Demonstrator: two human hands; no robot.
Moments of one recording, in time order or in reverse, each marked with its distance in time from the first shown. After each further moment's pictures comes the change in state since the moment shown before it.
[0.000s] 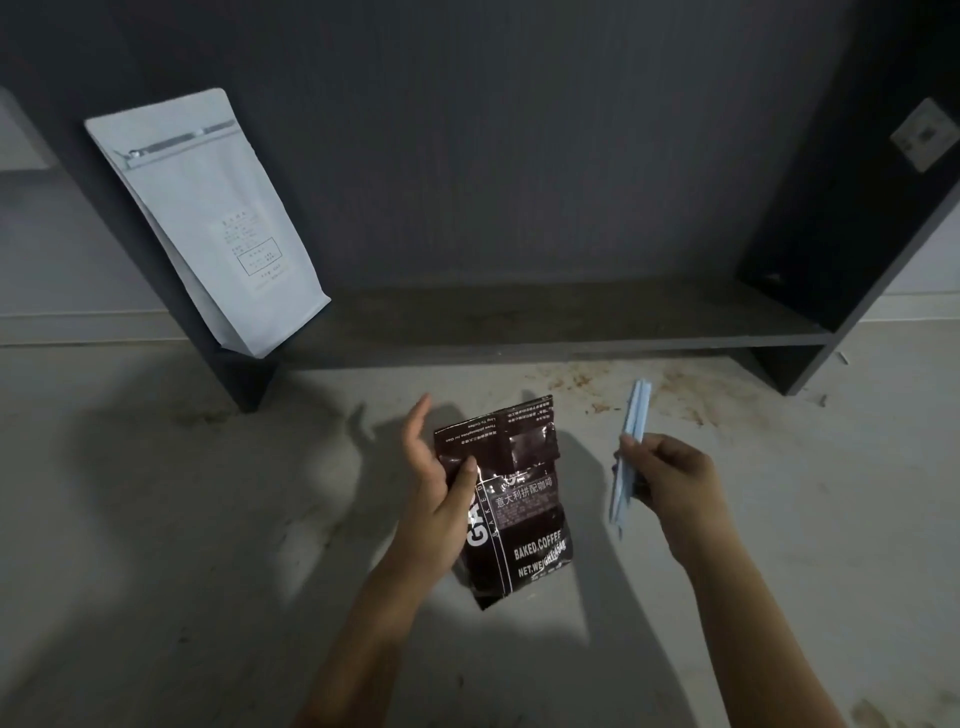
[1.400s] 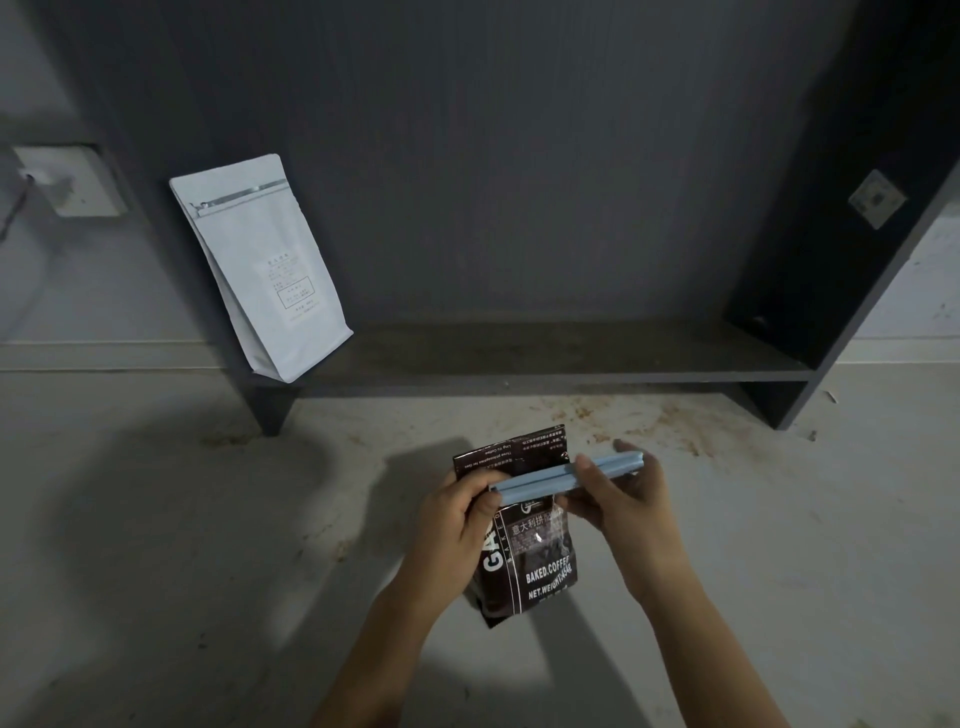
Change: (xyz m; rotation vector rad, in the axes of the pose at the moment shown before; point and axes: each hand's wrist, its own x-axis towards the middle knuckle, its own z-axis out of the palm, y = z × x) left_hand -0.012 0.014 -0.002 0.414 -0.073 0.115; right_hand -0.055 -0.028 0.042 0.300 -0.114 -0.059
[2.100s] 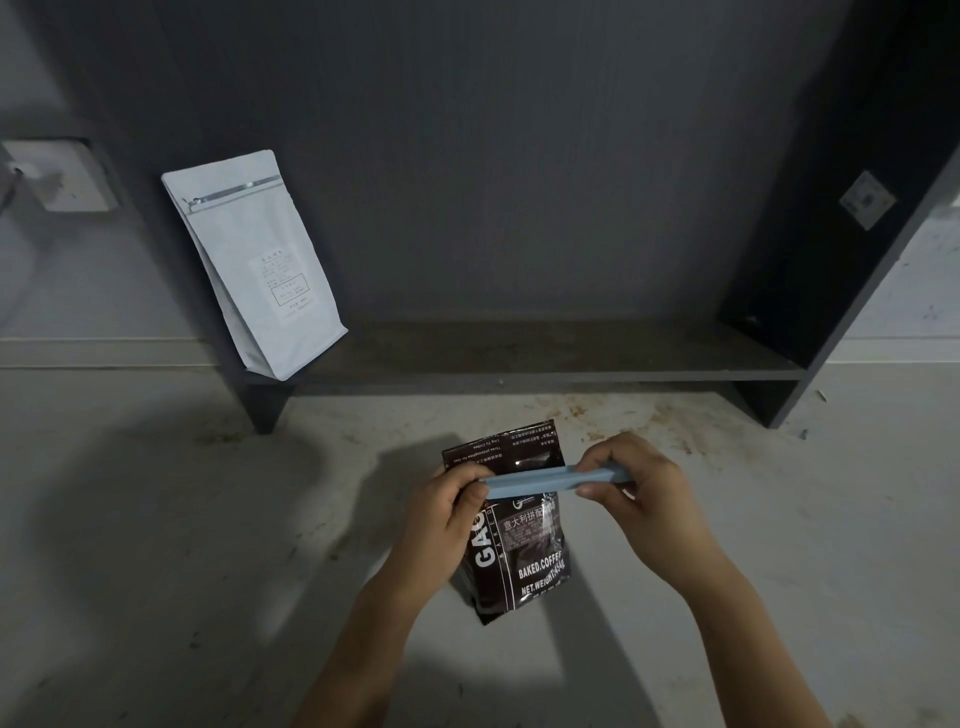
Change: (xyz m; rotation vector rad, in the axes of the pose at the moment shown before) left_hand 0.003 -0.001 -0.007 0.012 -0.014 -0.045; right_hand 0.006 -0.020 -0.027 -0.869 -0.272 -0.574
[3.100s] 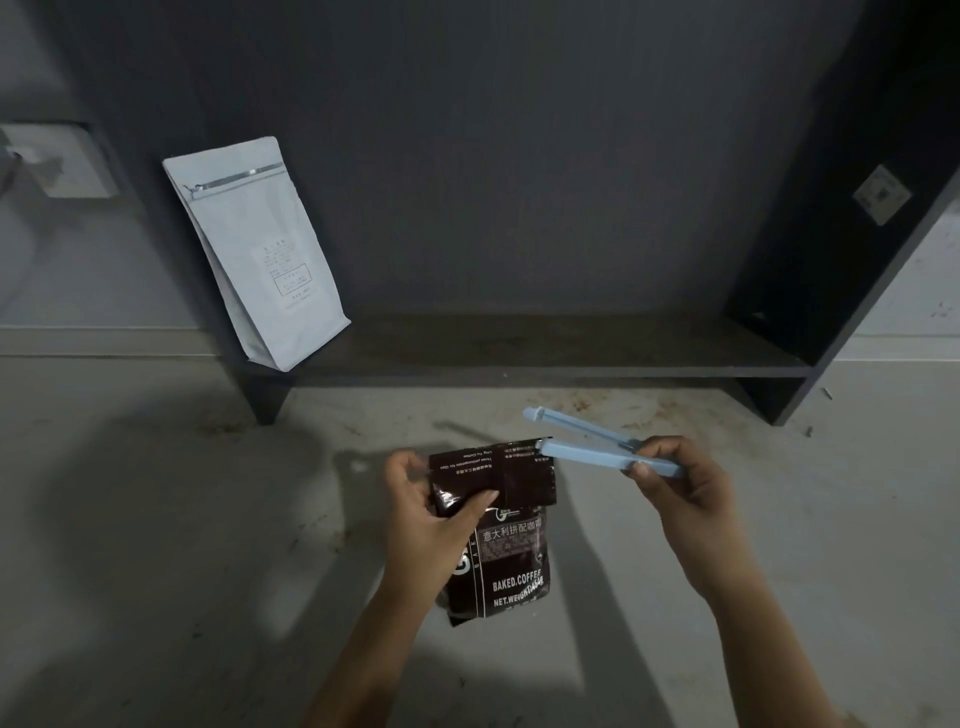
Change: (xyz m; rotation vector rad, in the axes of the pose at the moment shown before) left_hand -0.011 -0.005 0.007 -0.327 0.348 -0.233; right_hand -0.012 0.025 -0.005 0.423 0.220 0.251
